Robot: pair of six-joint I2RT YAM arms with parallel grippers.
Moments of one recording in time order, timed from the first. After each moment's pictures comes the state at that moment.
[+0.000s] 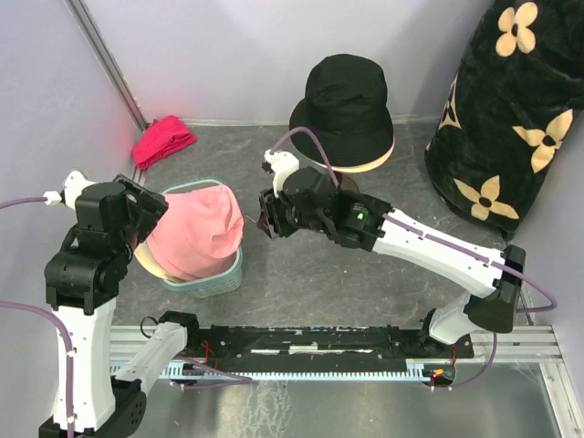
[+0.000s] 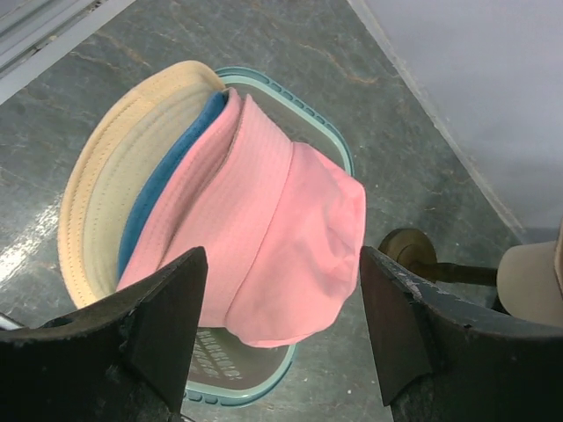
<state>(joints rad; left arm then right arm) -0.13 0.84 1.51 -1.24 -0.39 -0.87 1.08 1.53 1.60 -0.55 0.13 0.40</state>
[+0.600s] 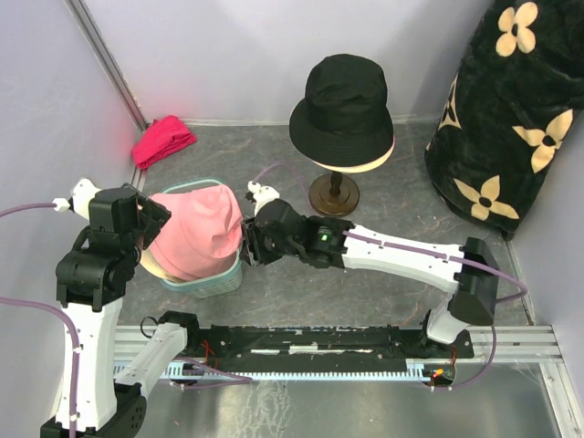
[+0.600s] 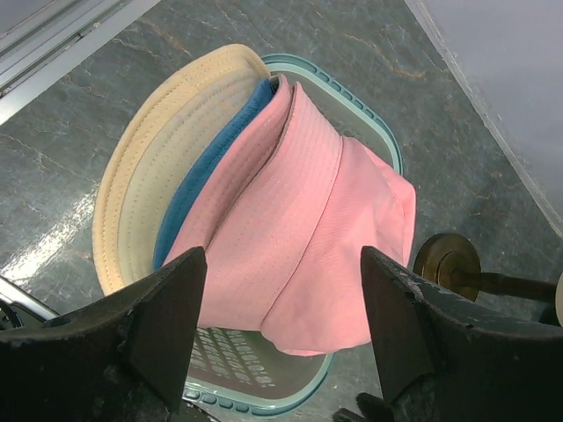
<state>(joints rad) -0.13 0.81 1.39 -1.25 -0.45 -0.87 1.19 1.63 1.44 -0.43 0.13 0.66</state>
